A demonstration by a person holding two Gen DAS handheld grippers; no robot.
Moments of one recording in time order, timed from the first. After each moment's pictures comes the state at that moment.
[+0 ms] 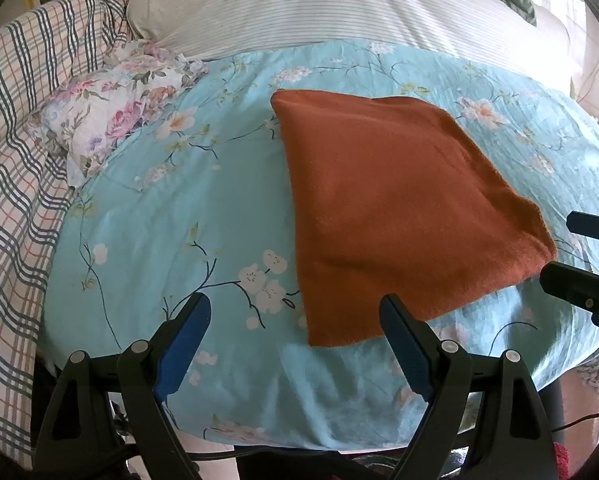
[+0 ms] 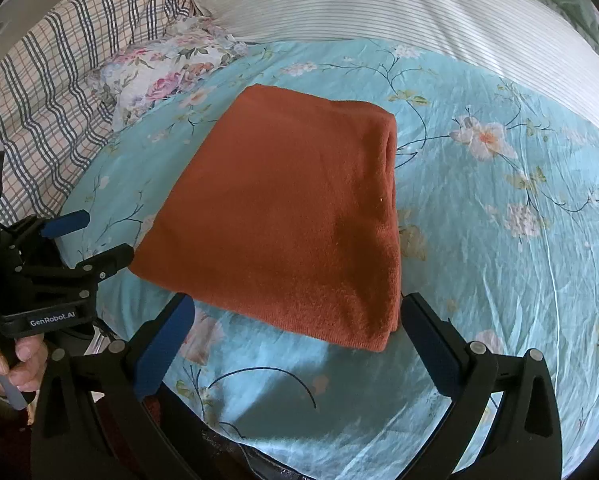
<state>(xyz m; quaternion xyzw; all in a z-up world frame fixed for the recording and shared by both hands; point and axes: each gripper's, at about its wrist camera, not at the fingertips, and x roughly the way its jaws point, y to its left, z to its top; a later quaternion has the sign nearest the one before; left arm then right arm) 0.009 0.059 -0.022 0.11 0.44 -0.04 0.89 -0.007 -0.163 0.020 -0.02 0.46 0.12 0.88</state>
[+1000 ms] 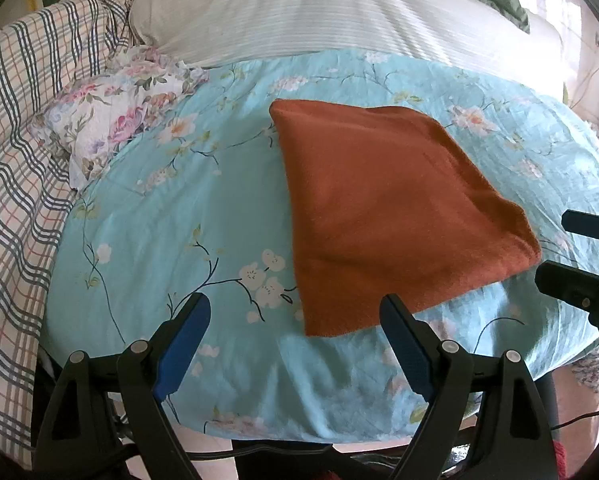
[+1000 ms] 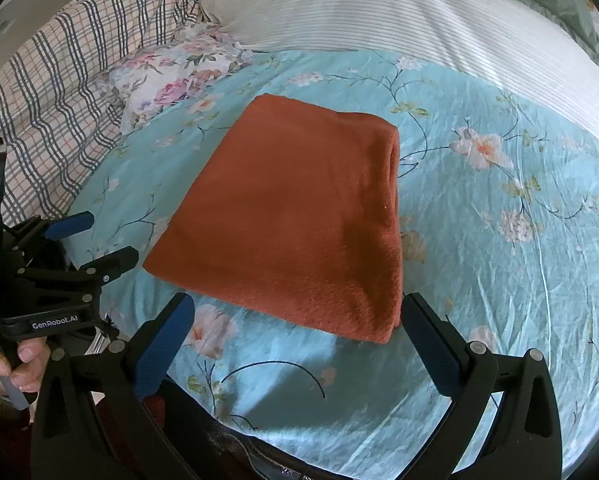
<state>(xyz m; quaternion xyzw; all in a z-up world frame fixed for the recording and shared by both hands) -0.008 0.059 -0.010 0.10 0.43 -0.05 0.89 -0.021 -0.156 0.033 -0.03 0.45 0.12 0.88</state>
